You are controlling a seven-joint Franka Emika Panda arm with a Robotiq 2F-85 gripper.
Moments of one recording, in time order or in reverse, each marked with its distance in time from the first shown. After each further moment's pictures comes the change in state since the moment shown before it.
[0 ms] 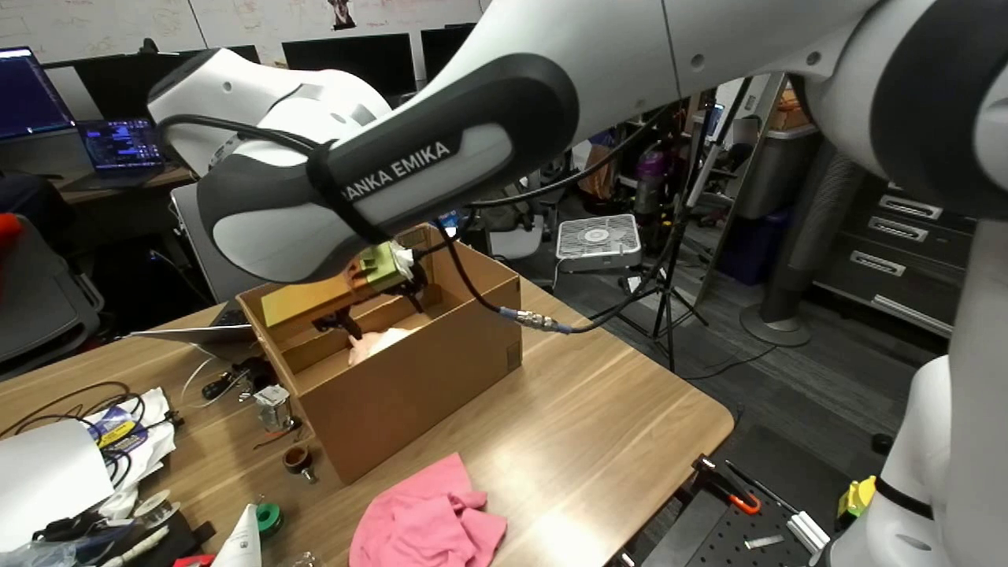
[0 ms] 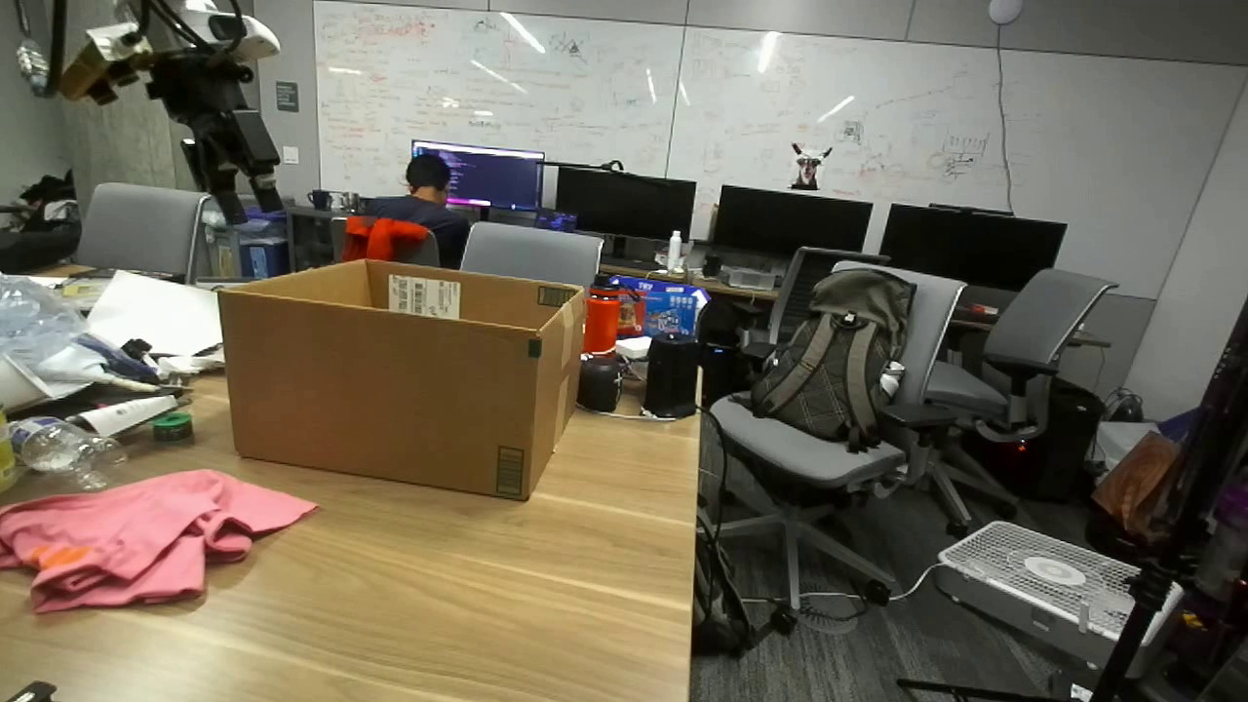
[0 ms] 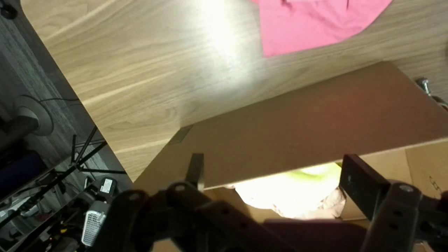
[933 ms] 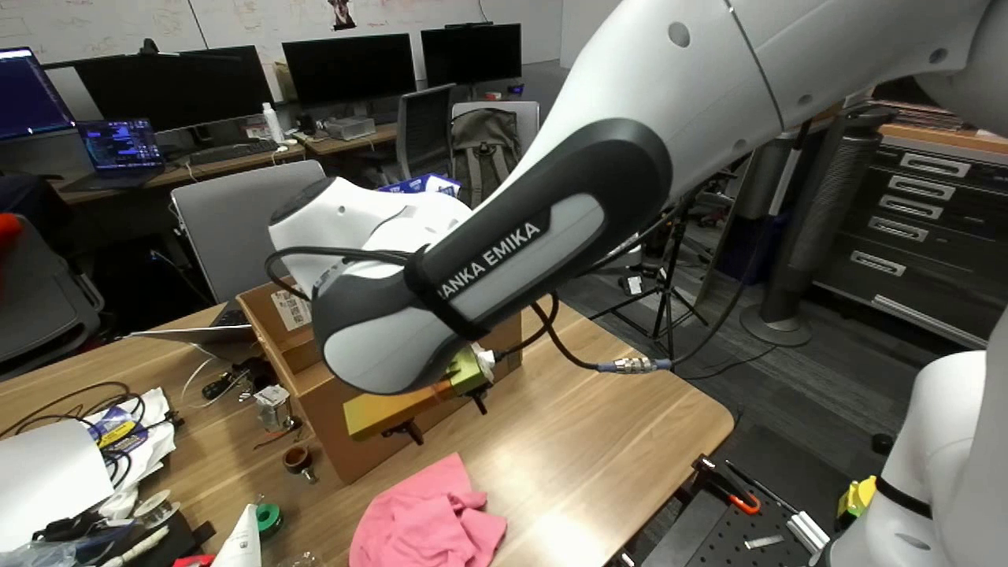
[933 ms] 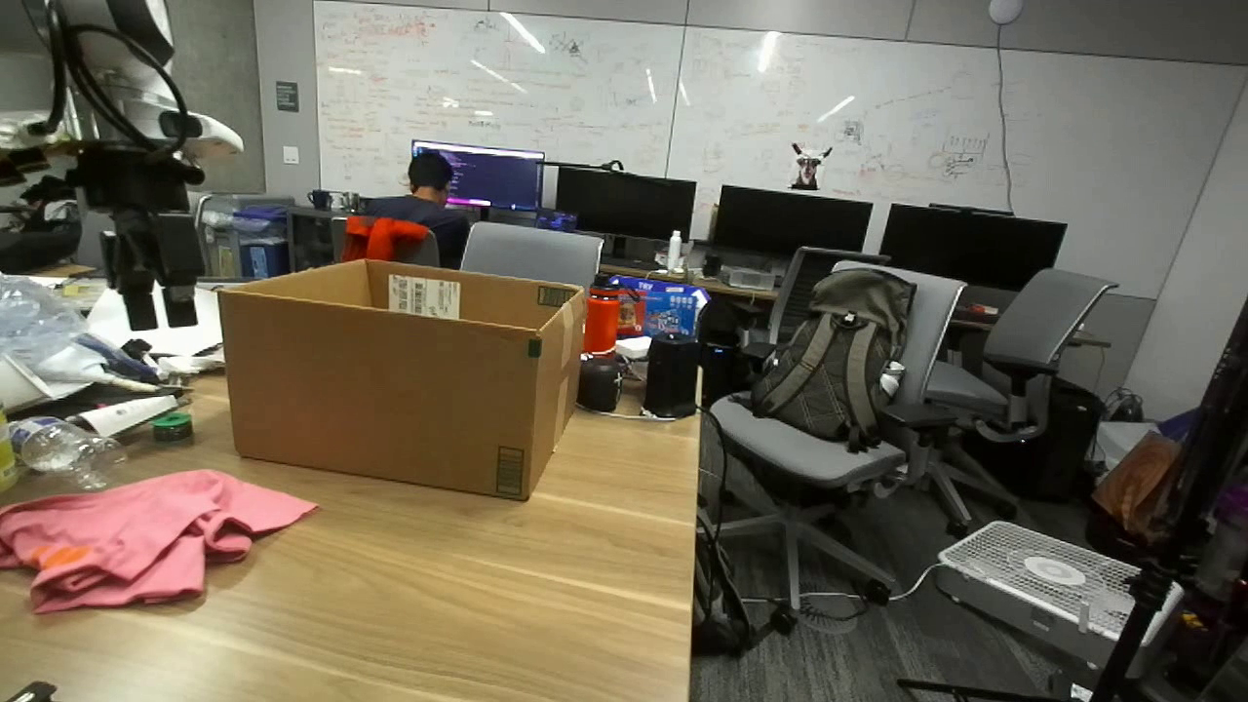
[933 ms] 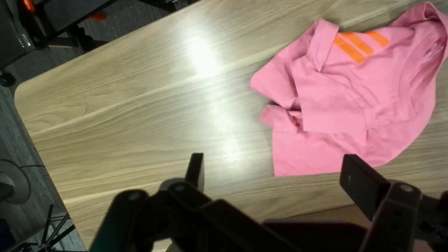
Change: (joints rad) arm -0.021 -0.145 0.026 -0.442 0.211 0.204 -0.037
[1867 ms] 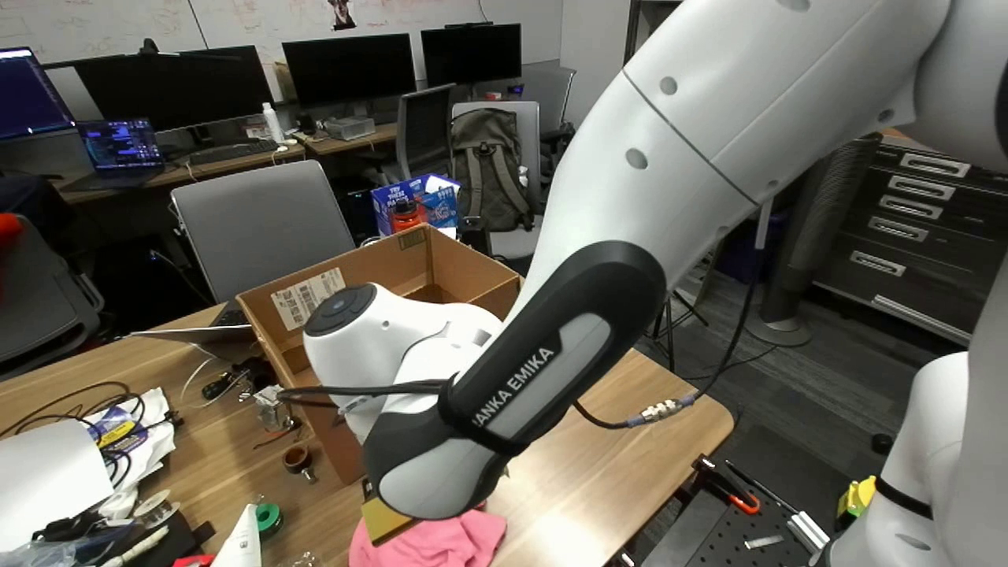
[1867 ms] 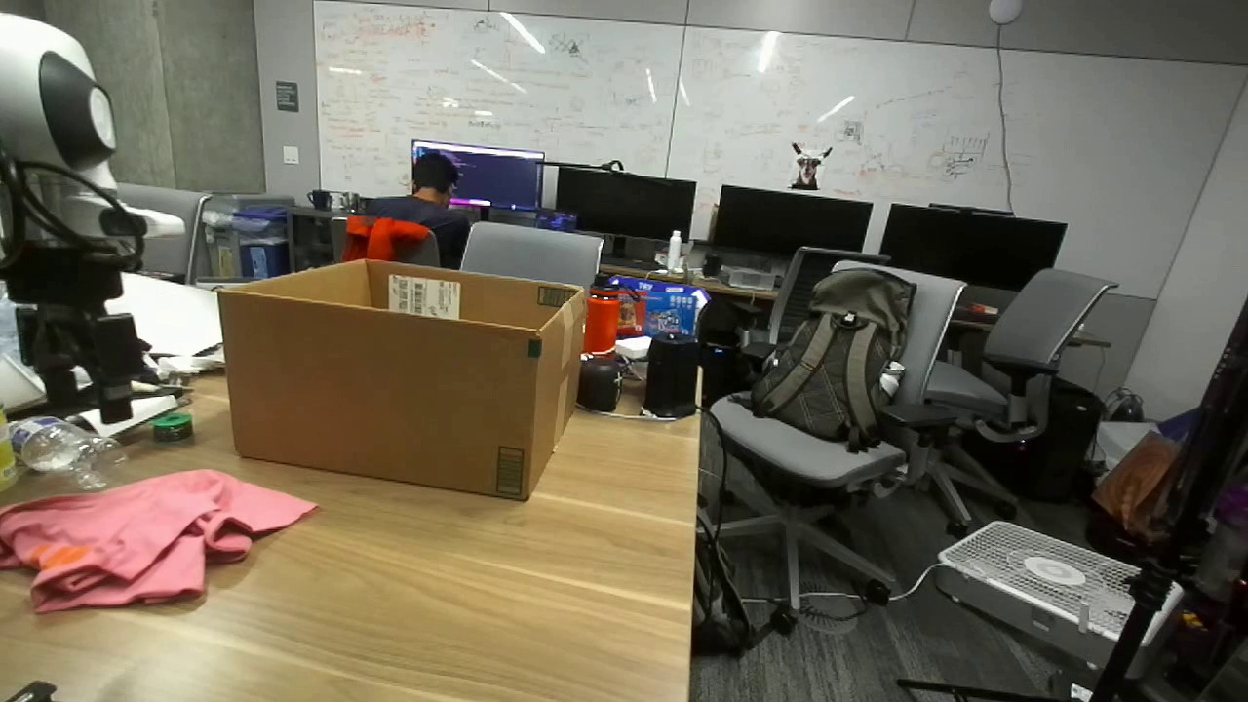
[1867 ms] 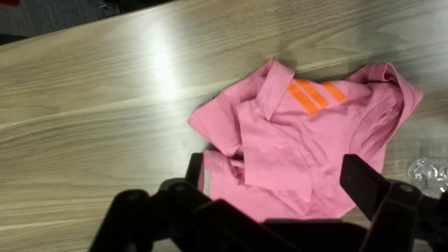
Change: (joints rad) arm 0.013 0.073 0.069 -0.176 0.022 0.362 -0.039
